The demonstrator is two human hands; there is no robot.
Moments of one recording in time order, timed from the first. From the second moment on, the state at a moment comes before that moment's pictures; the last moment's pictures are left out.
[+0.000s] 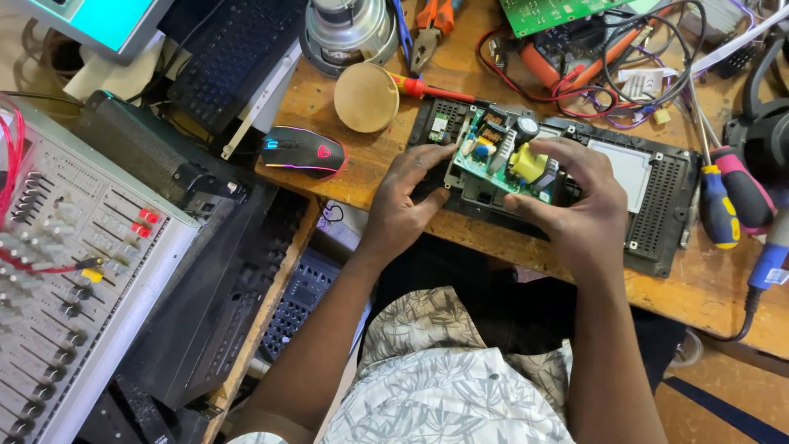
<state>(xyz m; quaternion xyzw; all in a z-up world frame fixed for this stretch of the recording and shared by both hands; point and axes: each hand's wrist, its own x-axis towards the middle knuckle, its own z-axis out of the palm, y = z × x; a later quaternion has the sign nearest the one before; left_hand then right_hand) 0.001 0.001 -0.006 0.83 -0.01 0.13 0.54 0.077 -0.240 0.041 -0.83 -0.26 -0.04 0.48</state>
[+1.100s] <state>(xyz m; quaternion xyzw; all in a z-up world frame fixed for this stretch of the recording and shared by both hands) -0.003 0.001 -0.006 0.66 0.03 0.20 0.72 0.063 -0.327 0.034 -0.44 -0.05 -0.01 0.90</state>
